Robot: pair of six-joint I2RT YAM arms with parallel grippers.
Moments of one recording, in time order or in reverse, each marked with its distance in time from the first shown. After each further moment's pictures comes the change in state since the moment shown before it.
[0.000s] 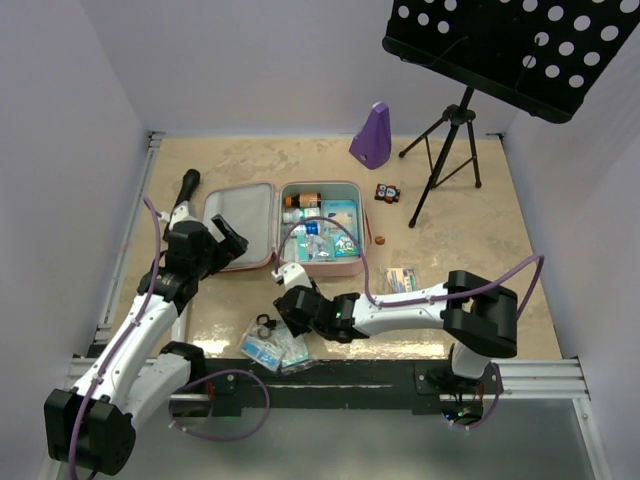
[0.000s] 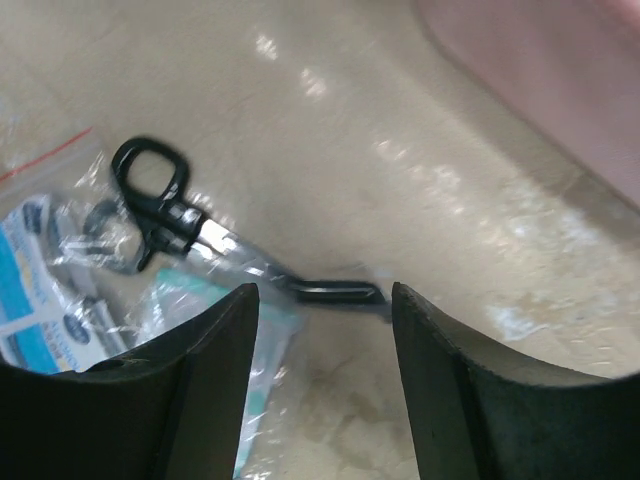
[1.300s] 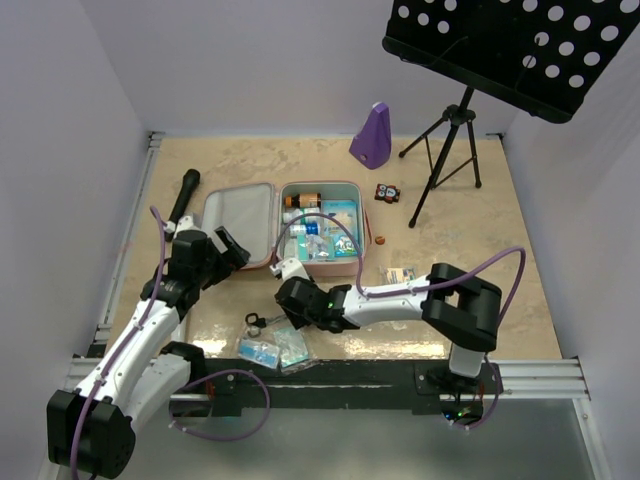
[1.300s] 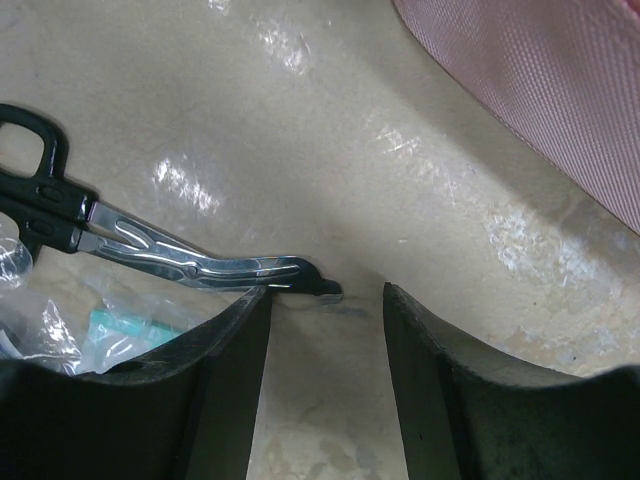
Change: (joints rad) left arm 0.000 -0.023 -0.081 0.003 0.043 0.010; right arm -0.074 0.080 0.032 -0.006 -0.044 -0.044
